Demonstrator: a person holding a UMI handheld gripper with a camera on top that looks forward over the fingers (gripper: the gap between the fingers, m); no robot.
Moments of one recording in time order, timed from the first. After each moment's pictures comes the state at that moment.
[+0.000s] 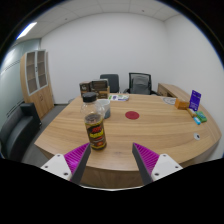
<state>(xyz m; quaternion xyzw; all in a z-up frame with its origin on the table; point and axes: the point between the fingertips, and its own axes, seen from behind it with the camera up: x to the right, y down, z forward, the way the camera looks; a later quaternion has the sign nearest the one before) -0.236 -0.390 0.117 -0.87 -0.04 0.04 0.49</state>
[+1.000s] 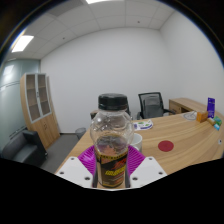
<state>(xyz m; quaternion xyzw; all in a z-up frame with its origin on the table) -0.386 -0.207 0.161 -0.80 0.00 0.10 0.60</state>
